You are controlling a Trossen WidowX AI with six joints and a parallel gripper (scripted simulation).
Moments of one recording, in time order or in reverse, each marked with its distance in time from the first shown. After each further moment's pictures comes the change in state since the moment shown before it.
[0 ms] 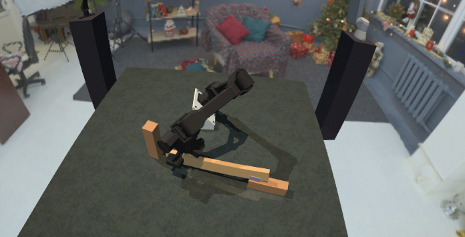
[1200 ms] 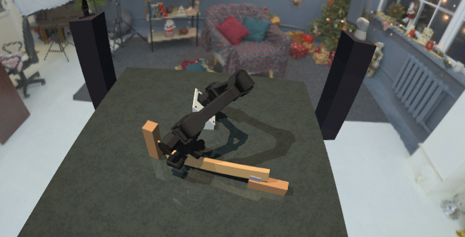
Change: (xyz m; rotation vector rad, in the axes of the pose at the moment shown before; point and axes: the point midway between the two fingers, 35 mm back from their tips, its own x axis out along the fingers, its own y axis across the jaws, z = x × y) arm 0.010 0.003 0.000 0.003 -0.002 0.007
